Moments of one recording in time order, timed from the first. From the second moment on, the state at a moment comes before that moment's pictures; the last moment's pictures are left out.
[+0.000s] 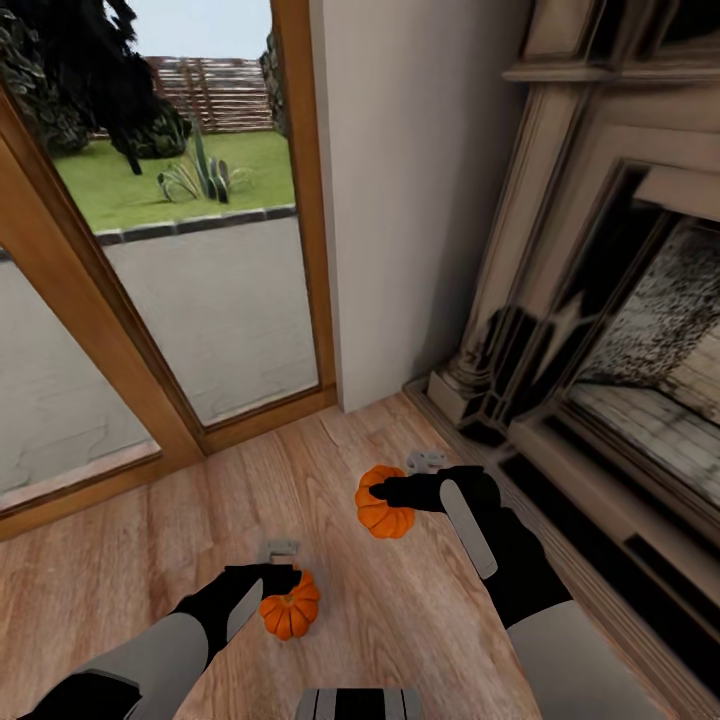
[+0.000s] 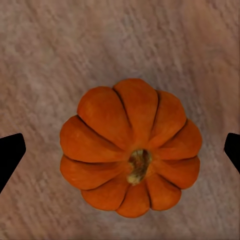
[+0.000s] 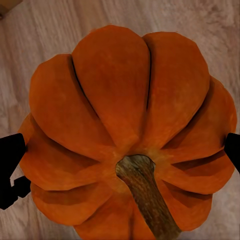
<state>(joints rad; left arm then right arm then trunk) -0.74 -0.06 -0.19 -0.24 0.21 0.25 0.03 -0.66 0.08 0.24 -1.21 -0.43 0.98 -0.09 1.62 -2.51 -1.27</state>
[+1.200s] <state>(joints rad) -0.74 -0.06 -0.21 -0.24 0.21 0.24 0.03 -0.66 0.08 0.24 -1.21 -0.43 0.98 -0.09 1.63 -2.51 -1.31</state>
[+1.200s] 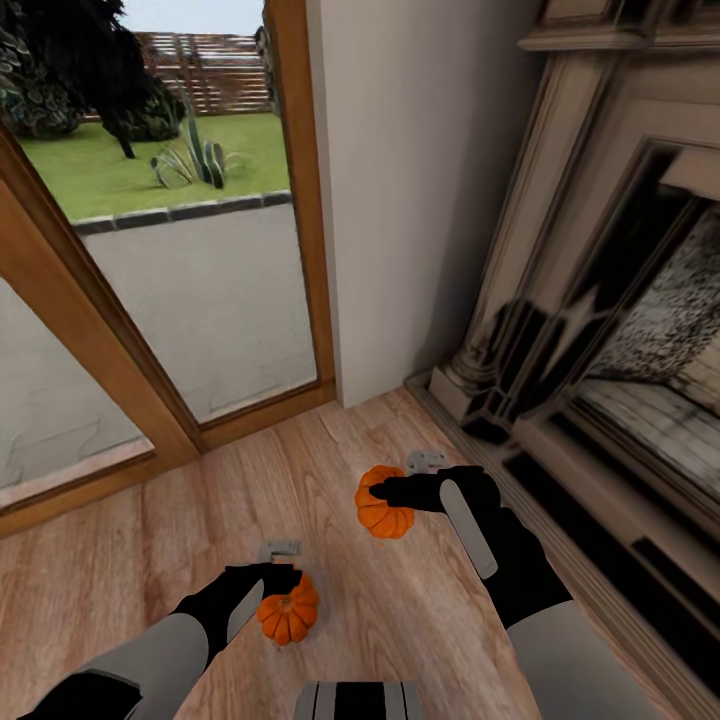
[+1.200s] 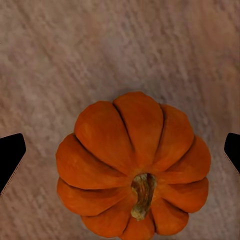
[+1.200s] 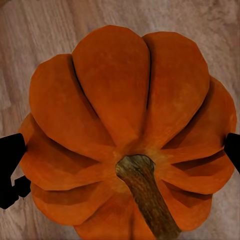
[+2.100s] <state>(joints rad) -0.74 -0.06 -0.25 -0.24 0.21 0.24 -0.02 -0.66 0.08 0.24 -1.21 -0.43 0.98 -0.09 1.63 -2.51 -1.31</state>
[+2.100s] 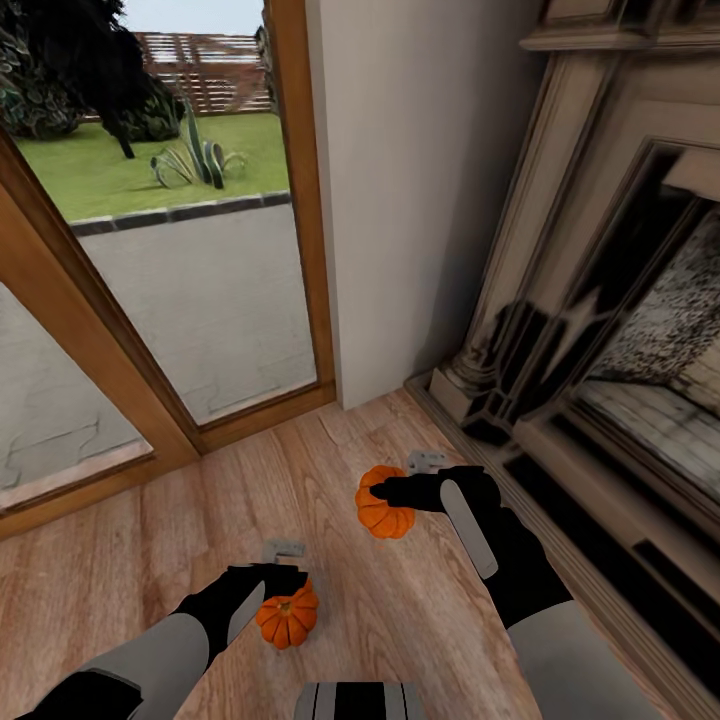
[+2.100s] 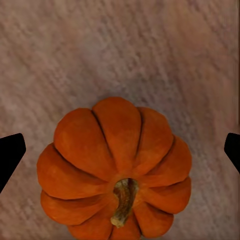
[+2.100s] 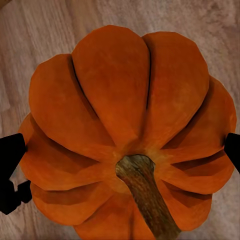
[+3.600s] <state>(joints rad) -0.74 -0.05 -0.25 -0.24 0.22 0.24 -0.02 -0.58 0.08 0.24 -1.43 -0.42 1.04 -0.09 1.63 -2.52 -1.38</state>
